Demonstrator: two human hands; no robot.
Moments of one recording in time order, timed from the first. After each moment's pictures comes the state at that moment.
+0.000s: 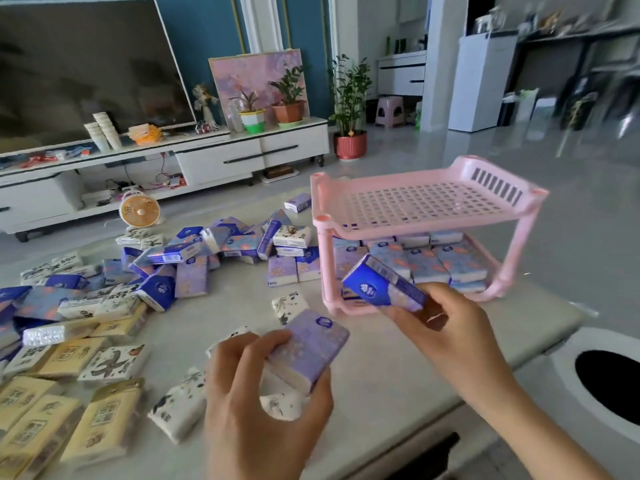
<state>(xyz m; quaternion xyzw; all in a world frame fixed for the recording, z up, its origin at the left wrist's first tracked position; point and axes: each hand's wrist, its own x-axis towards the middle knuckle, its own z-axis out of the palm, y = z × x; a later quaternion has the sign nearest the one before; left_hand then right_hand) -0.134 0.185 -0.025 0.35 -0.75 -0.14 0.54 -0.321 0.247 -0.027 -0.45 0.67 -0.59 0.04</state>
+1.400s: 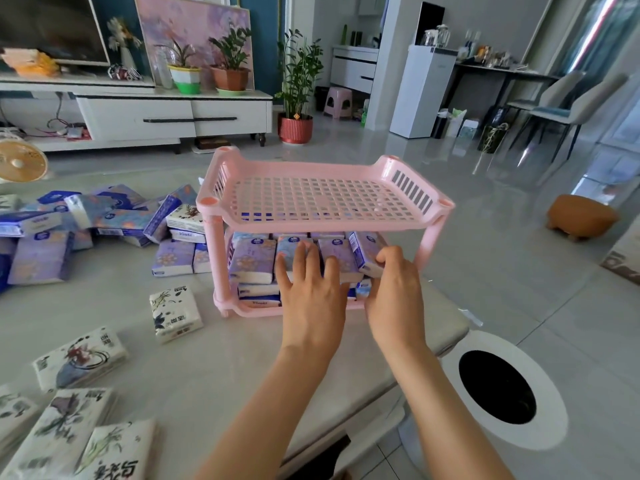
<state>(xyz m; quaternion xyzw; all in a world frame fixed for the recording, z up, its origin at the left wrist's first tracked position) -0.350 0.158 -0.071 0.33 -0.87 0.06 0.37 -0.417 0.232 -0.043 -0.38 0.81 -0.40 -0.20</state>
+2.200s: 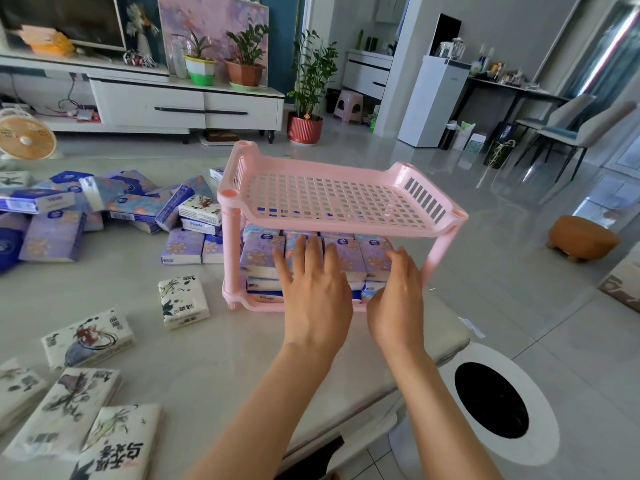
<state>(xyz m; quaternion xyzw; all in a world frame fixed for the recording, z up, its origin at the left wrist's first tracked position) -0.341 0.163 -0.055 0.37 -0.85 -0.01 0.38 -0.421 0.226 -0.053 -0.38 0.81 -0.41 -0.17</state>
